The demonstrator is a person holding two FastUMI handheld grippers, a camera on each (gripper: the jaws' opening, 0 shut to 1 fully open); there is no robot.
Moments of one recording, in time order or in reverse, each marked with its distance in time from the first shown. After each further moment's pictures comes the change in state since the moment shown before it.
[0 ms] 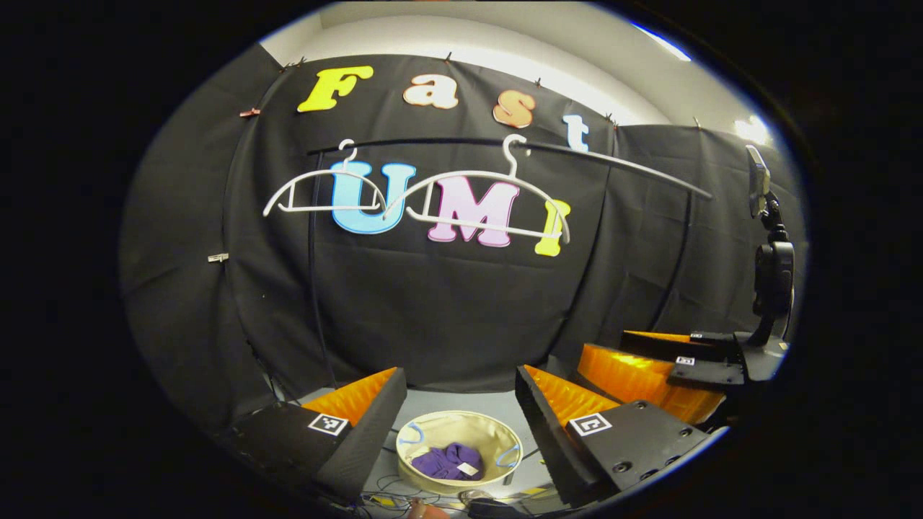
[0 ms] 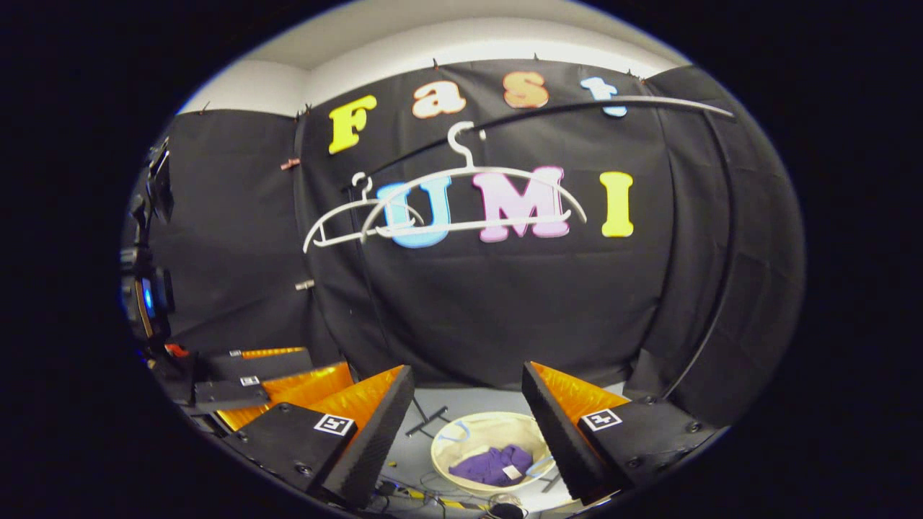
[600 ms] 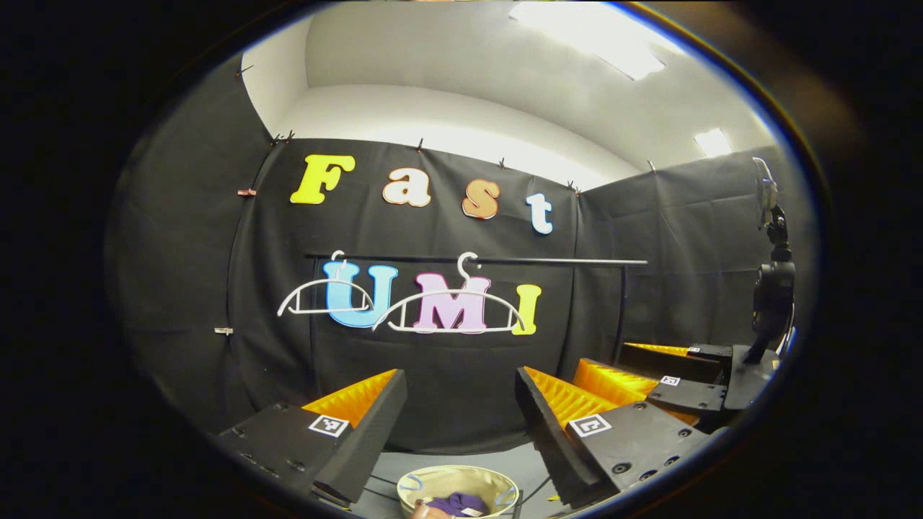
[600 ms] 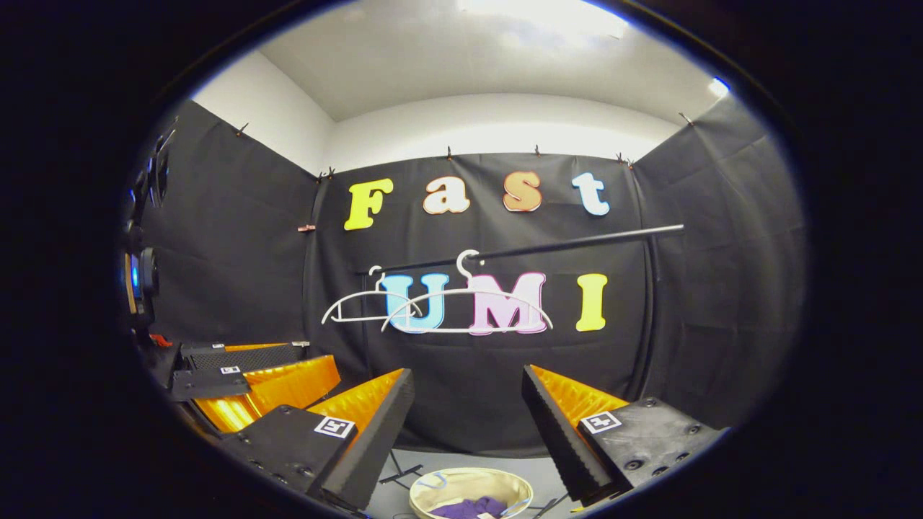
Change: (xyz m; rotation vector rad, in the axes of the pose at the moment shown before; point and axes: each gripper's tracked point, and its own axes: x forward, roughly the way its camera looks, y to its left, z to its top) left arm -0.091 -0.061 0.092 0.102 -0.345 -0.033; right arm -0.097 -0.003 0.090 -0.103 -0.336 -0.033
